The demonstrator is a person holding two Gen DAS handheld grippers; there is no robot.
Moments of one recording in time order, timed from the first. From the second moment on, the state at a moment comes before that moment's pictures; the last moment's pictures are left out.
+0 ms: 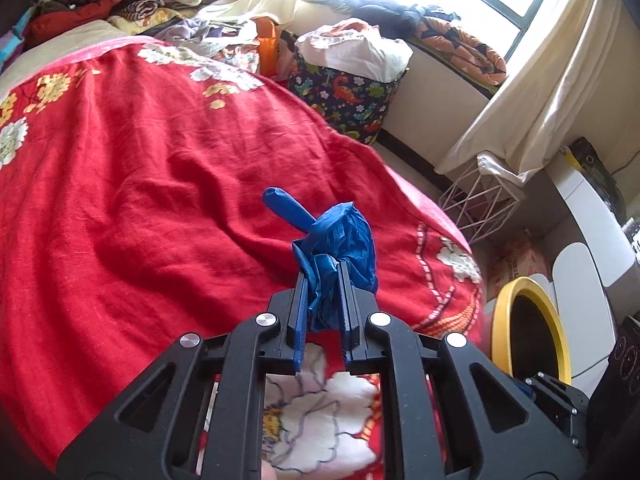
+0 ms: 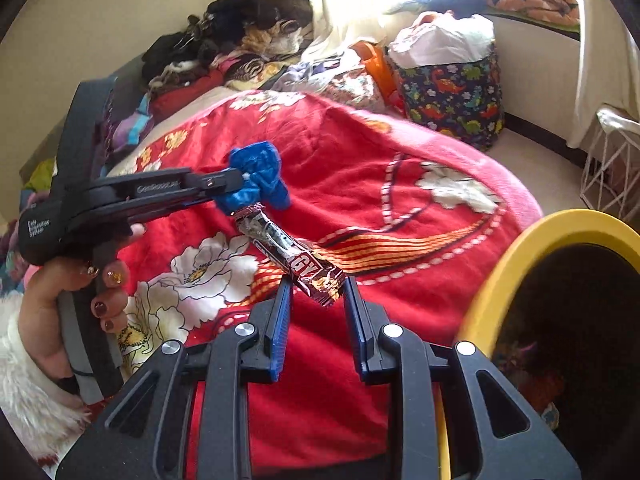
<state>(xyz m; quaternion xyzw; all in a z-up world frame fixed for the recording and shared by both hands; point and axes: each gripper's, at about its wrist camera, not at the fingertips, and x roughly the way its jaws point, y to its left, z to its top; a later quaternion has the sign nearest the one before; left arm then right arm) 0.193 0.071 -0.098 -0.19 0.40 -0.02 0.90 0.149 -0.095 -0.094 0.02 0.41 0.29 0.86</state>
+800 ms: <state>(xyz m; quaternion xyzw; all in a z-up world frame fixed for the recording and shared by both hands) 0.166 -0.019 -0.054 -0.16 0.37 -0.13 0.91 0.128 -0.248 -0.054 0.12 0.37 0.14 0.91</state>
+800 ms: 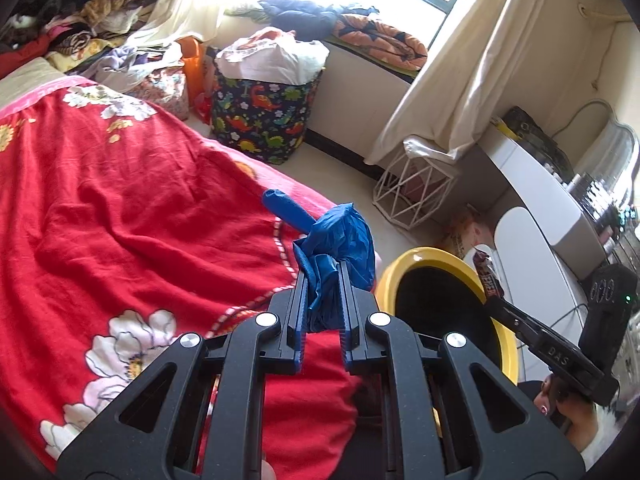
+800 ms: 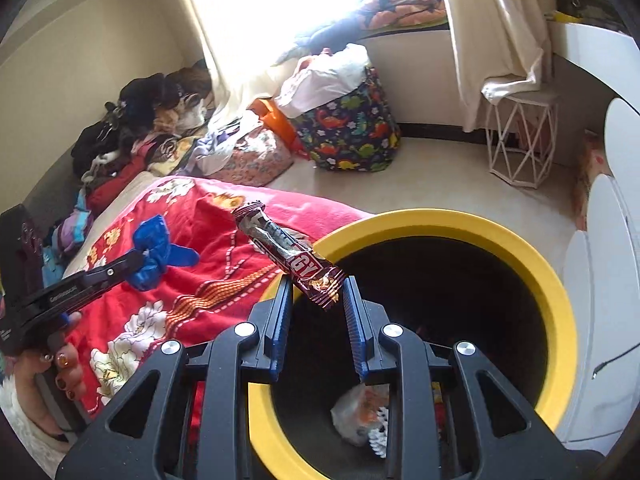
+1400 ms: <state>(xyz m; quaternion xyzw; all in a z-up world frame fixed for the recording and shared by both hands) 0.151 -0.097 -0.055 -0.10 0.38 -0.21 0.90 0.118 -0.293 -0.063 0.17 0.39 0.08 0.90</state>
